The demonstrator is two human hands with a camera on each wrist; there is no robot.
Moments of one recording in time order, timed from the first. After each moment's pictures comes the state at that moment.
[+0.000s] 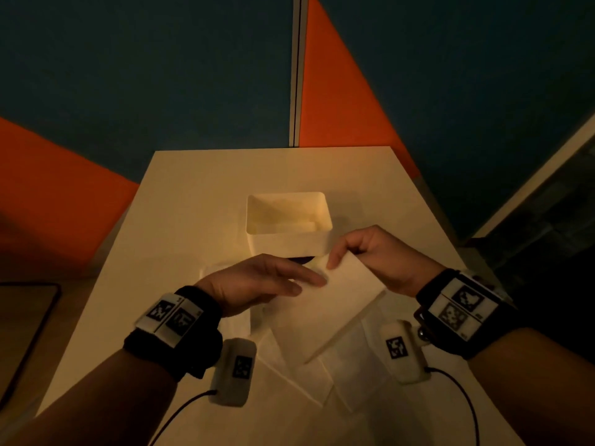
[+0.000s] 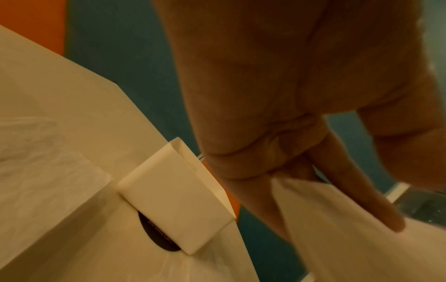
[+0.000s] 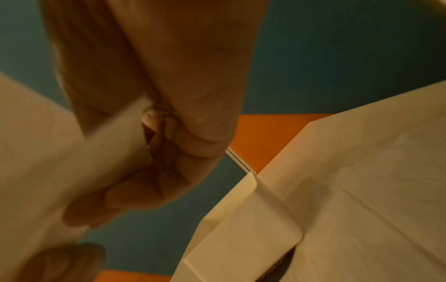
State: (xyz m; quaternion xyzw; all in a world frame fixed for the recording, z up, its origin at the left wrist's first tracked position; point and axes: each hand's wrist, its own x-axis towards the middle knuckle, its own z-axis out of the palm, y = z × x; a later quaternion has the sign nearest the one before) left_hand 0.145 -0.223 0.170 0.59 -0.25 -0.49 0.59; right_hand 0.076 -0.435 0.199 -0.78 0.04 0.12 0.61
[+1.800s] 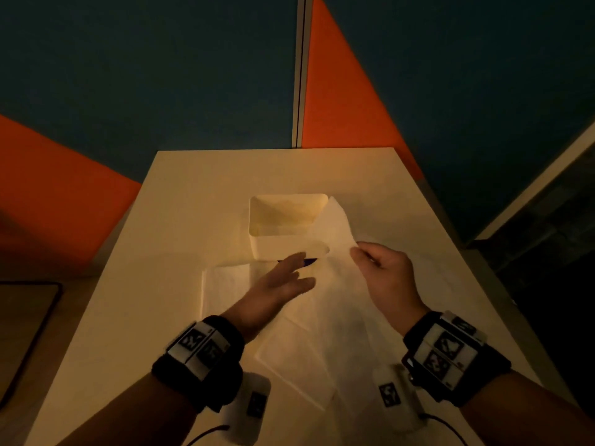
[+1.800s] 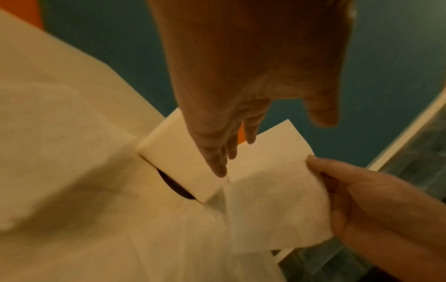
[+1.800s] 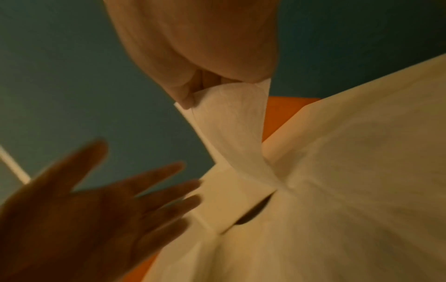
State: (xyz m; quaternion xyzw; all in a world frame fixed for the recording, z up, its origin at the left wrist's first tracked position) left_hand 0.125 -0.239 0.134 0.68 -0.13 -0.36 0.63; right_hand 0.066 -0.426 0.138 -0.82 0.21 -0.20 0.50
